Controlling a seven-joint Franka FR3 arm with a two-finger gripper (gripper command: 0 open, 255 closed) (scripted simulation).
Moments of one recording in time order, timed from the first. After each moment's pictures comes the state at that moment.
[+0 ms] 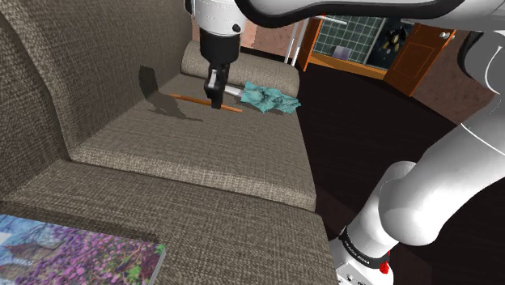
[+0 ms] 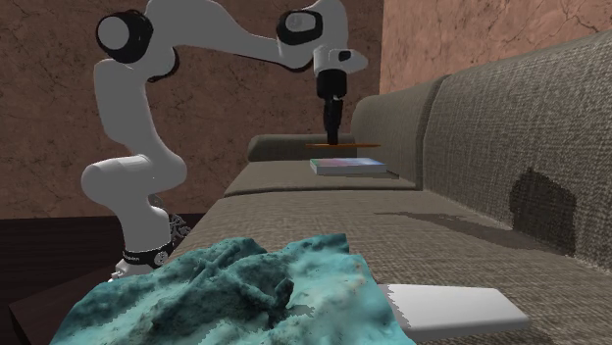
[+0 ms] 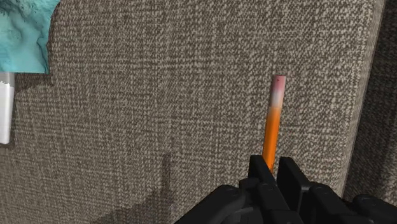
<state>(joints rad) 0.14 -0.19 0.42 -1.87 -0.16 1.71 -0.08</state>
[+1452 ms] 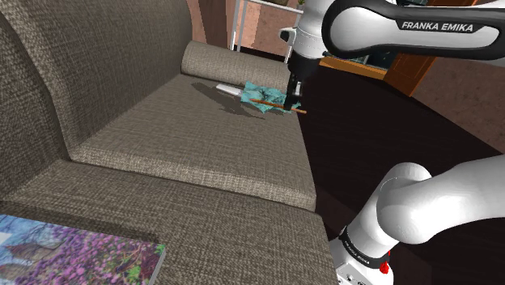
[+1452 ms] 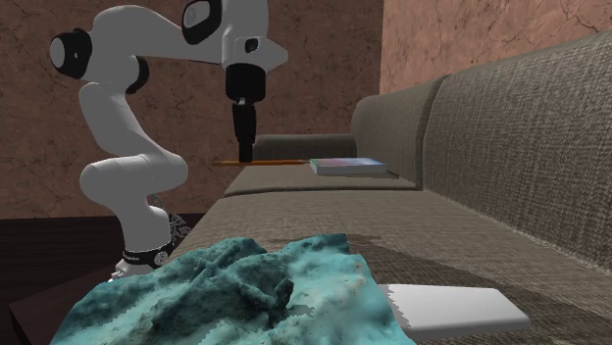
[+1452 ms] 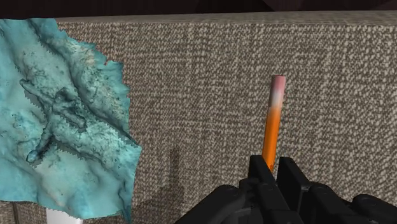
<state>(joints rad) 0.06 -0.66 0.09 -2.37 -0.16 1.82 -0.50</state>
